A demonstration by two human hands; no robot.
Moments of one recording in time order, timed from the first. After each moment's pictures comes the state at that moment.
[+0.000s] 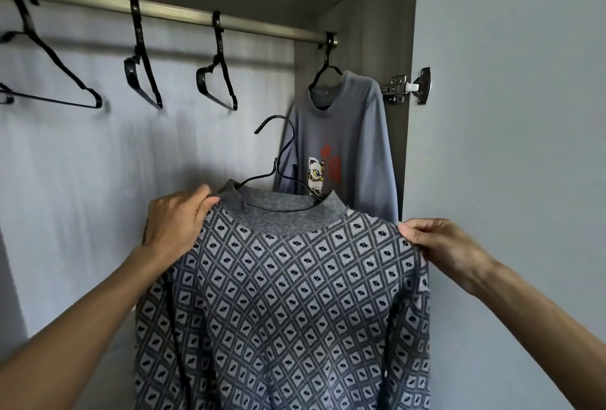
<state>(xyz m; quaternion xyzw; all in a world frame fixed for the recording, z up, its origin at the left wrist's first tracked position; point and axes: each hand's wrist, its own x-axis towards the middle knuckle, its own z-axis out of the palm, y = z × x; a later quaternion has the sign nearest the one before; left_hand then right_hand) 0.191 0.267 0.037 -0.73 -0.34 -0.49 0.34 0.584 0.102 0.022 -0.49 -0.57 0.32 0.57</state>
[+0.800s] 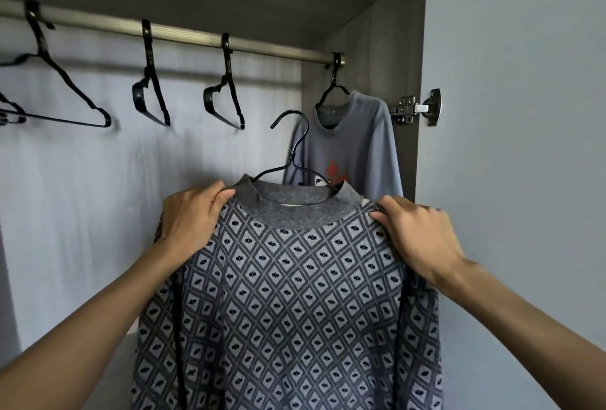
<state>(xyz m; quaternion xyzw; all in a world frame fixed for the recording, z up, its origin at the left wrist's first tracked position) 0.209 0.283 0.070 -0.73 -0.38 -0.49 0.30 0.550 0.141 0.064 -0.59 -0.66 -0.36 0.30</state>
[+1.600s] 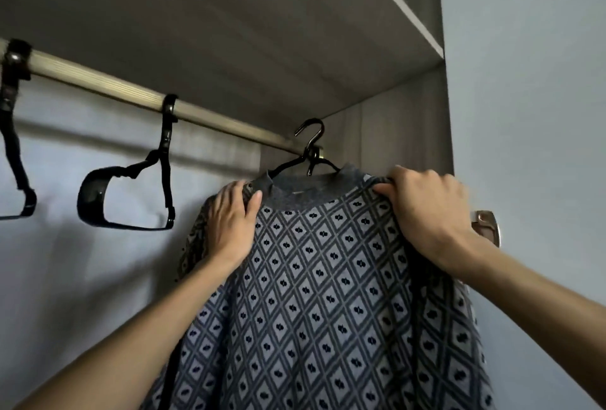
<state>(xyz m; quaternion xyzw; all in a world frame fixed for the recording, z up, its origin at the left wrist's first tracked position) 0.395 0.530 0.231 -0.69 -0.31 -0.66 0.03 0.560 0.274 0.272 -0.68 -0.45 -0.50 0.28</state>
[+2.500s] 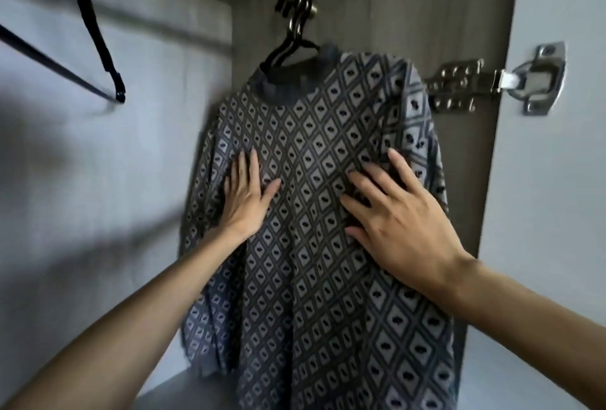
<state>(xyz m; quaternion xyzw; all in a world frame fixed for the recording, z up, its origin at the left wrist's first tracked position) 0.467 0.607 0.078 -0.83 -0.34 -0.45 -0.04 0.590 0.328 0.107 -0.59 -0.59 -0.55 0.00</state>
